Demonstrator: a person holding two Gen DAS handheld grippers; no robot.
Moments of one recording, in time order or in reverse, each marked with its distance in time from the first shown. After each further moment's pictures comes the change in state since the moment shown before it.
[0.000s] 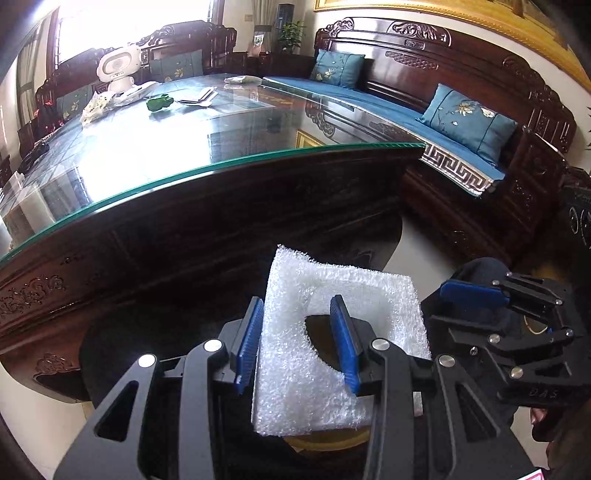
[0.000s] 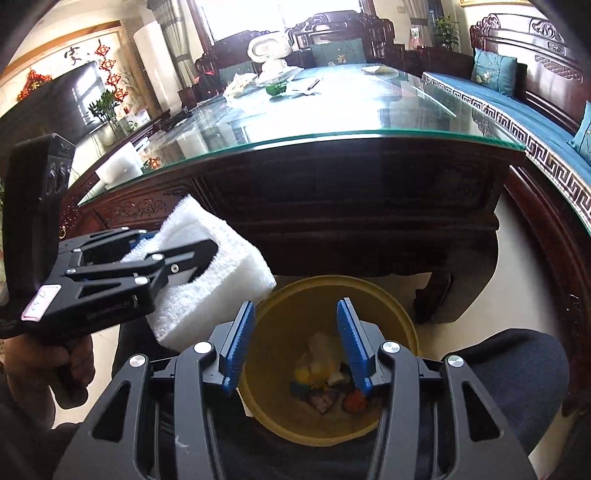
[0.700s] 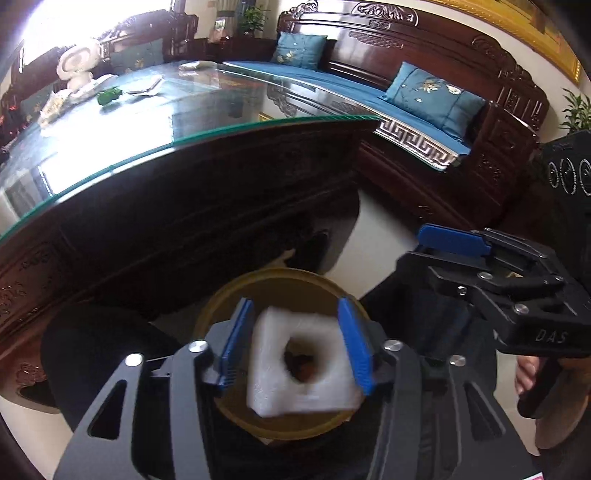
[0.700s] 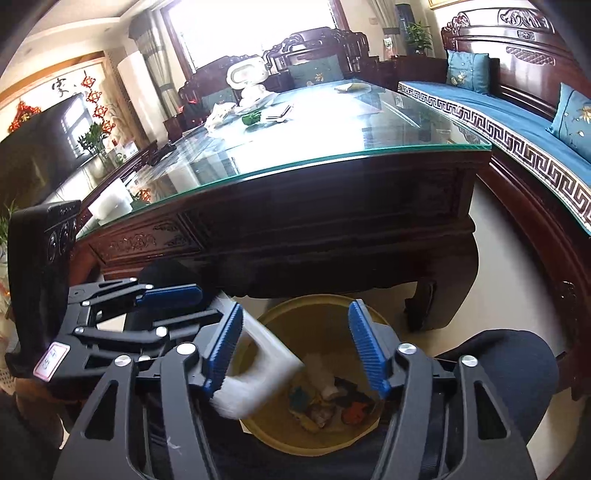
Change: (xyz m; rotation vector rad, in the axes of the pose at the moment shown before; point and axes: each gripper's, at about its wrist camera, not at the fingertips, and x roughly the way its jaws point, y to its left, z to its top) left arm 0.014 -0.034 -0.004 0.069 0.078 -0.140; right arm -0.021 -0.024 0.002 0.082 -0.082 -0.013
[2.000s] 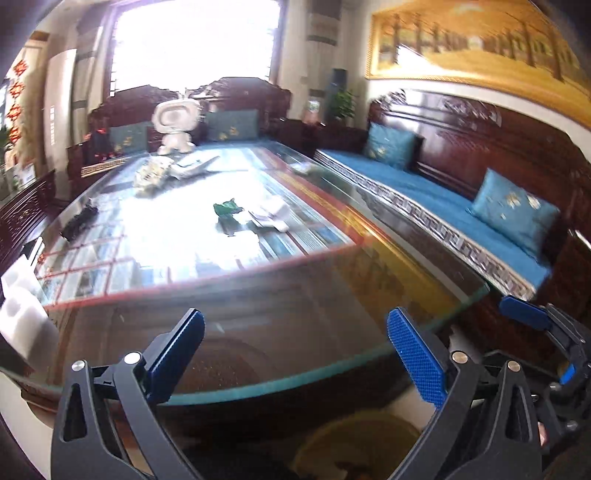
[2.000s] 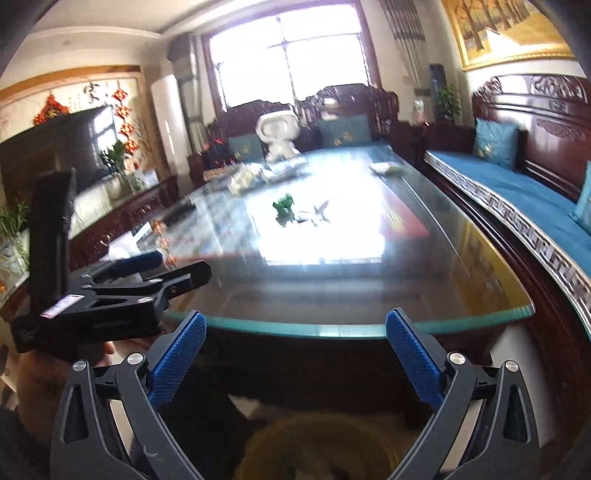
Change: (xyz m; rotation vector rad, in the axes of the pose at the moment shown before) left arm -0.073 0.117 0.137 -0.190 -0.357 0.315; right arm 0.028 0.056 0.155 -0.156 -0.247 0.040
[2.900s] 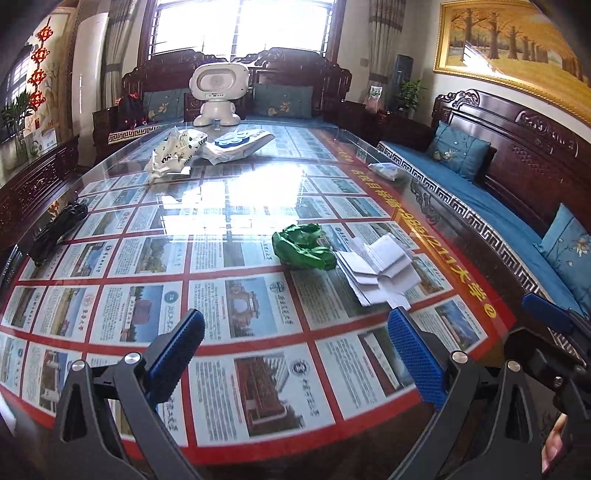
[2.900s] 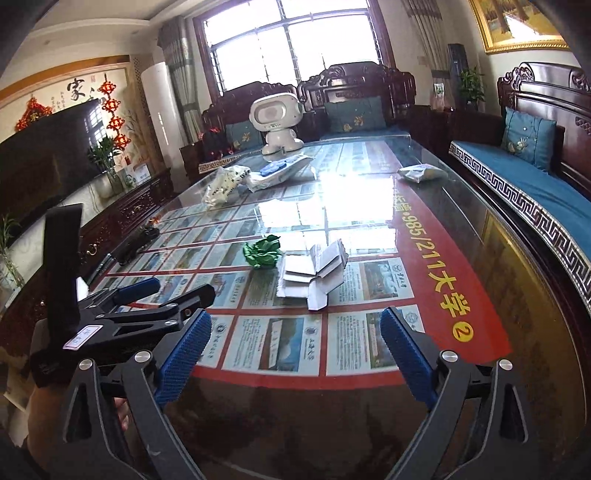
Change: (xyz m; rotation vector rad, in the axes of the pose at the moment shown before) left arm 0.196 0.095 0.094 -0.126 0.092 0.127; right arm 0.230 -0.044 0.102 0.032 0.140 0.022
